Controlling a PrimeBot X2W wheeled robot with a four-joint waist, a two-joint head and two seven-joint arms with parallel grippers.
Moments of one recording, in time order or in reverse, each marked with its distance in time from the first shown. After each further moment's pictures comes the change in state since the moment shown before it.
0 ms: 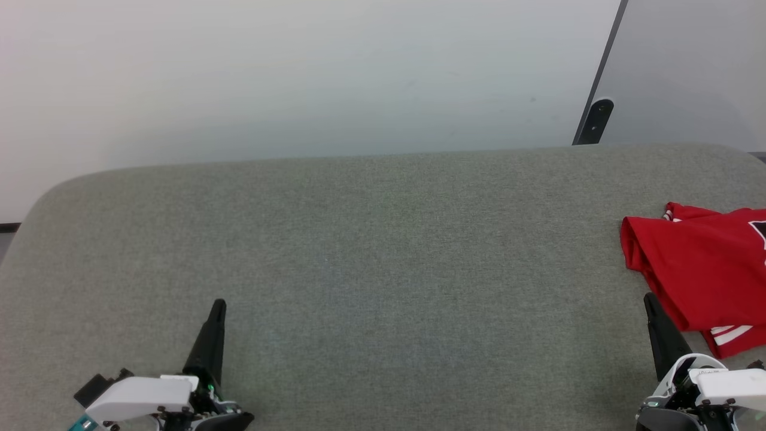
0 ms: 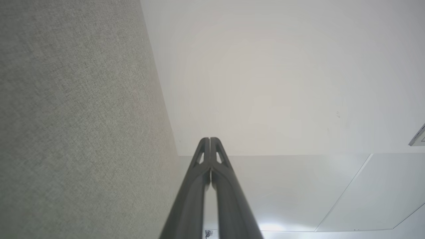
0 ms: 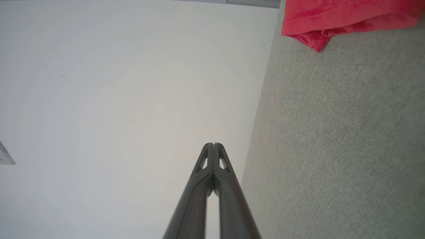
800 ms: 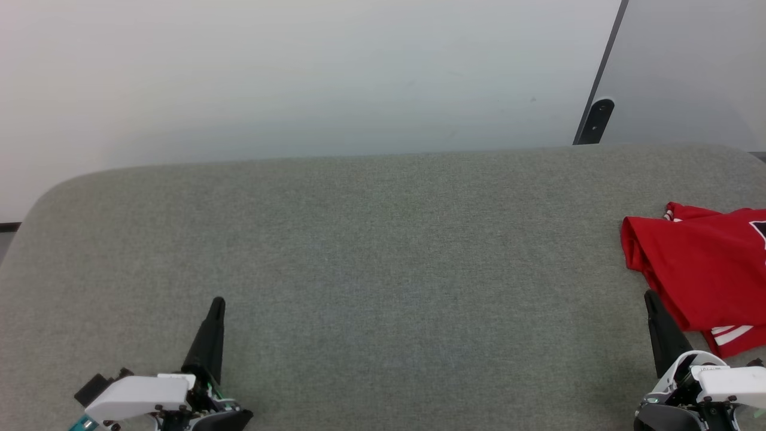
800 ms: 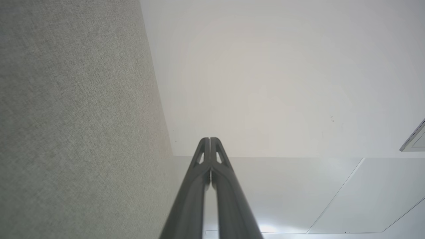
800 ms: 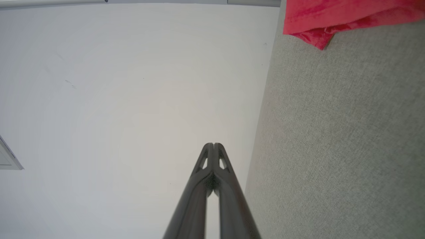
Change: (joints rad) left arm -0.008 -0.004 0.008 0.006 -0.037 -0.003 0.012; right arm -0.010 0.002 -0.002 0.008 0.036 0.000 -0.001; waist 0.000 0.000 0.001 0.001
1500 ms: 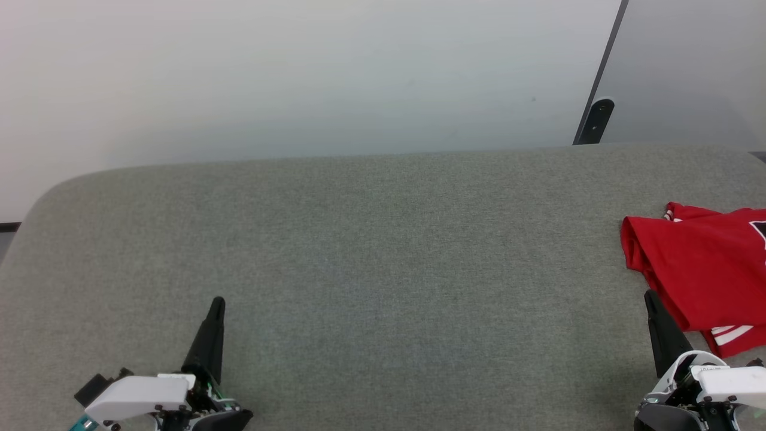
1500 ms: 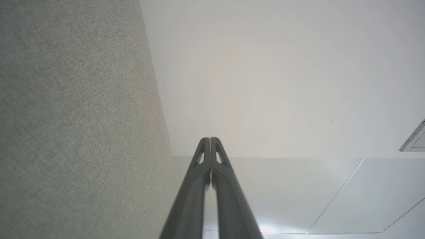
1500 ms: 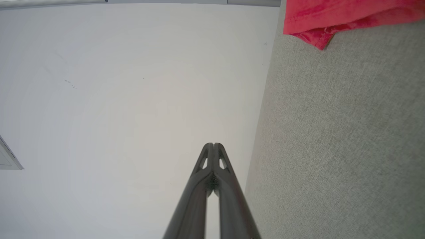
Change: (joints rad) left arm 0.000 -0.002 0.003 0.000 0.001 0.000 0.002; right arm 0.000 0.000 0.000 0.000 0.000 0.000 0.000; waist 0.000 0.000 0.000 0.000
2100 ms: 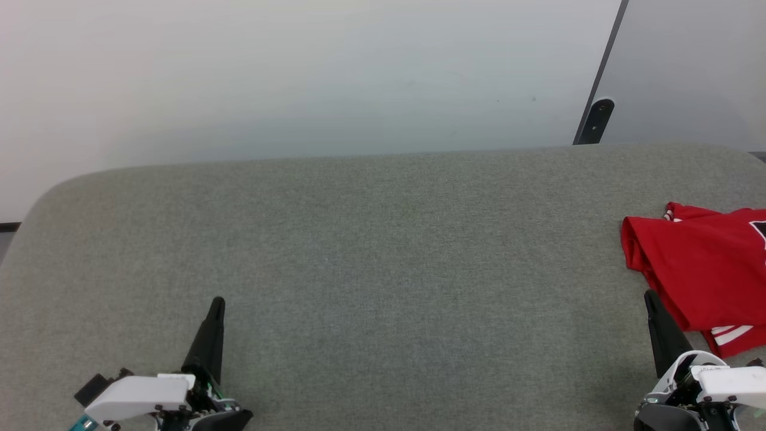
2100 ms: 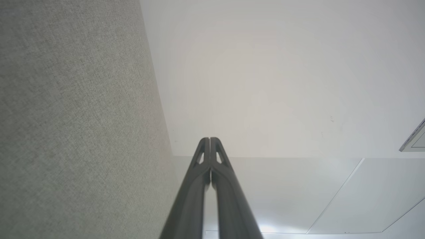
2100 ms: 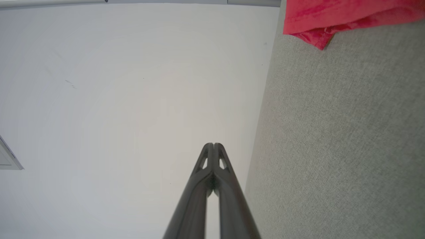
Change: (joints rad) left arm 0.000 -0.001 0.002 0.000 0.000 0.000 0.003; right arm 0.000 0.000 0.000 0.000 0.000 0.000 0.000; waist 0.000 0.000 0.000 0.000
